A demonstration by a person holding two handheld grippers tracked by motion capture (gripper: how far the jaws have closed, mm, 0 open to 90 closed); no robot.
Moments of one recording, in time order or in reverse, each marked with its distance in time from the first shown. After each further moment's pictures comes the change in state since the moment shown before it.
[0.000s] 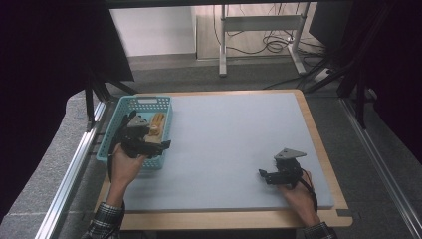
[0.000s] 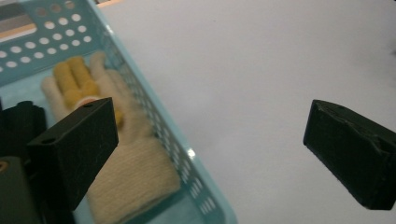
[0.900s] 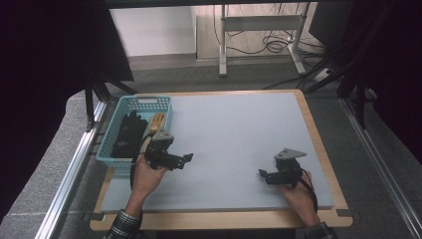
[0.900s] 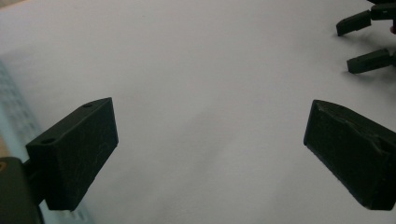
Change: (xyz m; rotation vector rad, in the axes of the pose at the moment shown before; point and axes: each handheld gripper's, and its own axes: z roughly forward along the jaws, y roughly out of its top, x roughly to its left) left arm -0.056 -0.009 0.036 -0.004 -0.124 0.085; right arm 0.000 0.000 0.000 0.000 0.001 0.000
